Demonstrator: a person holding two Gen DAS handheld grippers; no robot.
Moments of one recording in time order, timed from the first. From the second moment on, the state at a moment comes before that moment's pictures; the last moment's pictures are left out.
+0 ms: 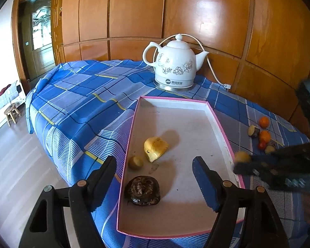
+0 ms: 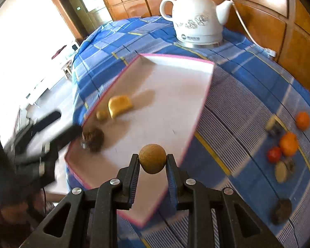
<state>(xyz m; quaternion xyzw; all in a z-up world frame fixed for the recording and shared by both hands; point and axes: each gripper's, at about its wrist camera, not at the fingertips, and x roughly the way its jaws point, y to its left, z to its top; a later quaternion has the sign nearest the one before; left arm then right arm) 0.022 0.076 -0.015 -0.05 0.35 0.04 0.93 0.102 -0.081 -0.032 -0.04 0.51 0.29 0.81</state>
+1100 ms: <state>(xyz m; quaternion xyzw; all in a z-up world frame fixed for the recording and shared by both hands) 0.024 0.045 -0.013 -0.01 0.37 -0.01 0.93 0.086 -0.269 -0.017 0.01 0.48 0.09 0.87</state>
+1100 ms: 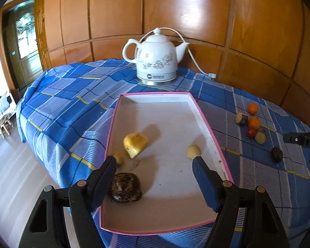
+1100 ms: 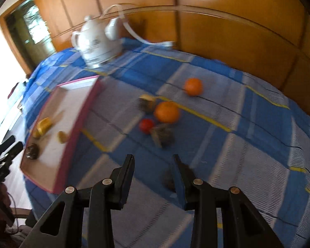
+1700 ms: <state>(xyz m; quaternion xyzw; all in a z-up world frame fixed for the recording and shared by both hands) 0.065 -0.058 0.000 0.03 0.40 -0.15 0.90 0.093 -0.359 -0.025 0.12 0.48 -0.02 0.87</state>
